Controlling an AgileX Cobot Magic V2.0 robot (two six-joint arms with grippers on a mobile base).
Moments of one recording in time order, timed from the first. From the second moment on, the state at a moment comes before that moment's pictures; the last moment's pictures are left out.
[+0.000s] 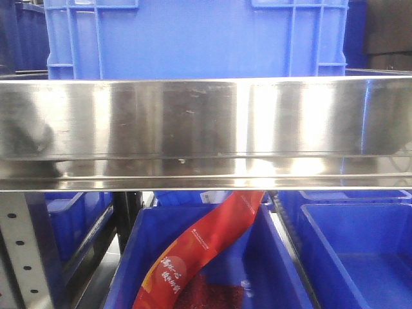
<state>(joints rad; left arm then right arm) -0.01 0.00 0.00 0.09 -0.05 -0.13 0.10 0.00 0.00 0.05 0.01 -0.04</state>
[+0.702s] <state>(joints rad) -0.01 0.00 0.00 0.09 0.02 -0.13 0.10 0.00 0.00 0.05 0.01 -0.04</state>
